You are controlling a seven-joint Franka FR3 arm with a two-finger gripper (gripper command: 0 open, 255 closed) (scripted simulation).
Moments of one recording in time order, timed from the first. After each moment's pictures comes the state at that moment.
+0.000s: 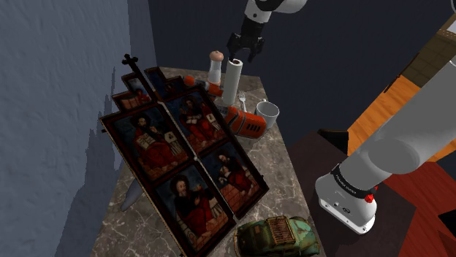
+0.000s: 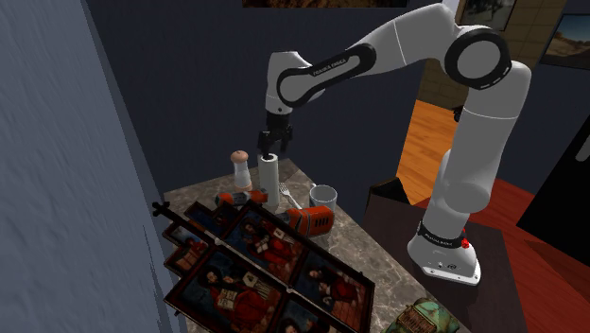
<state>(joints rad) 0.01 0.02 0.08 -2.02 0.12 2.13 0.24</state>
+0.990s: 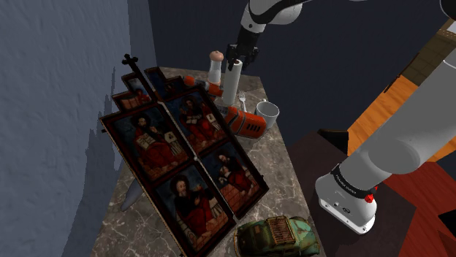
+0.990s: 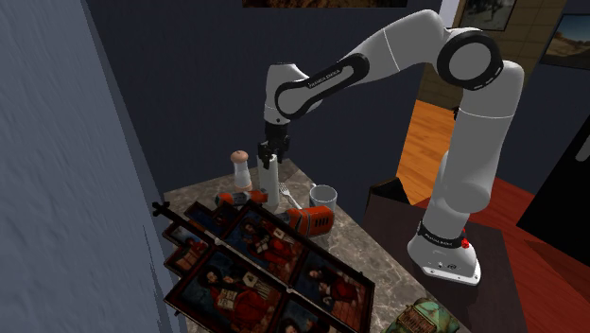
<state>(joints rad) 0.01 0.07 0.08 -2.05 0.12 2.21 0.24</state>
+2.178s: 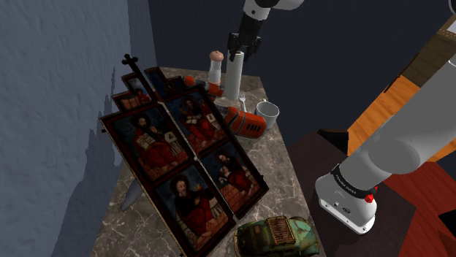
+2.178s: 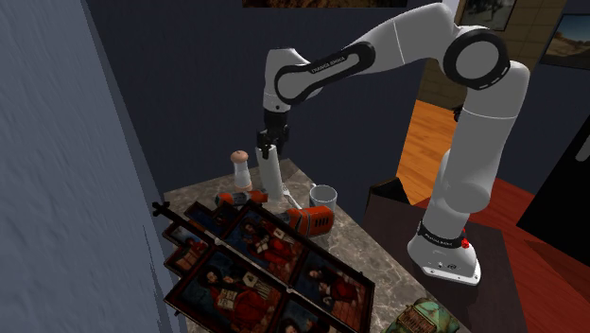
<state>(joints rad) 0.01 0.03 0.08 -1.99 0.12 2.11 0.25</state>
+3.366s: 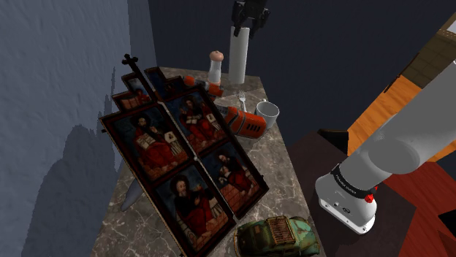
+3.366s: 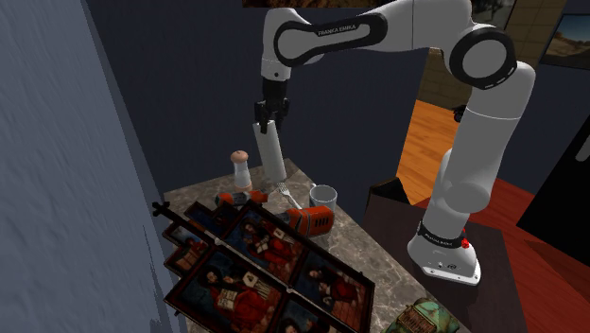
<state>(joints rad) 0.01 0.00 0.08 -1.78 0.11 1.87 0.27</state>
